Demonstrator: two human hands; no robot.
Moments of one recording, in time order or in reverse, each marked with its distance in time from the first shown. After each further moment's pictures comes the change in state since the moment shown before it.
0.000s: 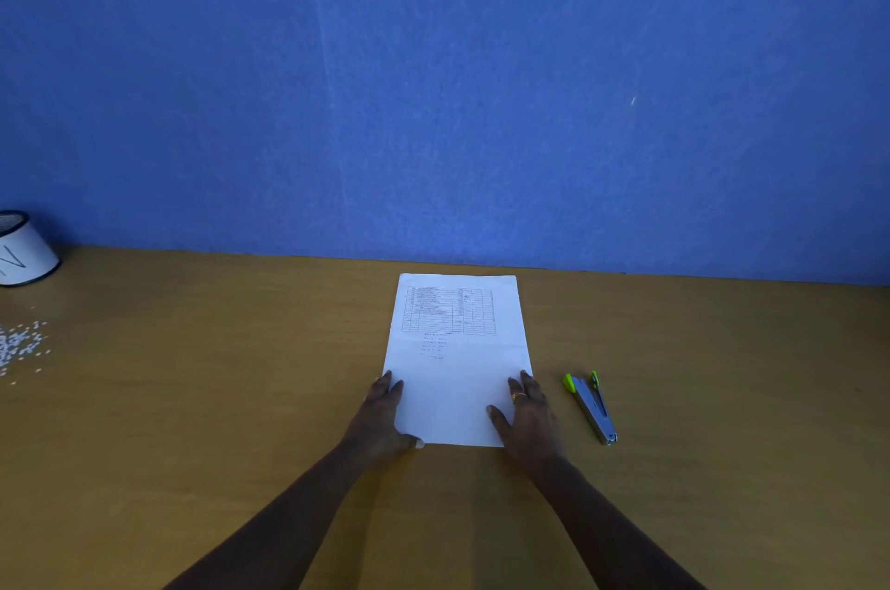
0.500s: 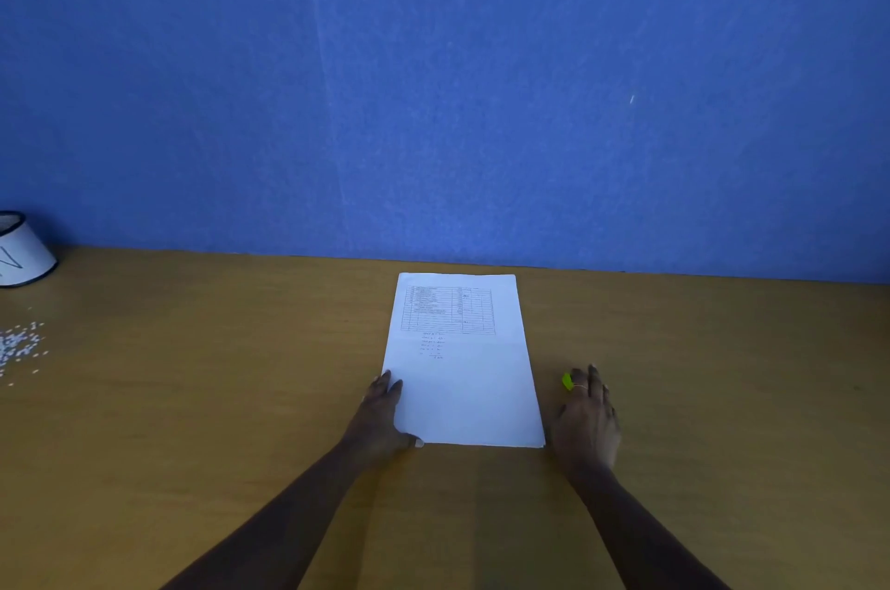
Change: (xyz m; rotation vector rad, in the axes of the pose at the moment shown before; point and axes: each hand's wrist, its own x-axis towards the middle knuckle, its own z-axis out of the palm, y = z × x) left_hand 0.002 0.001 0.000 -0.006 -0.001 -0.001; right_hand -0.001 0.035 -0.022 -0.121 0.286 0.295
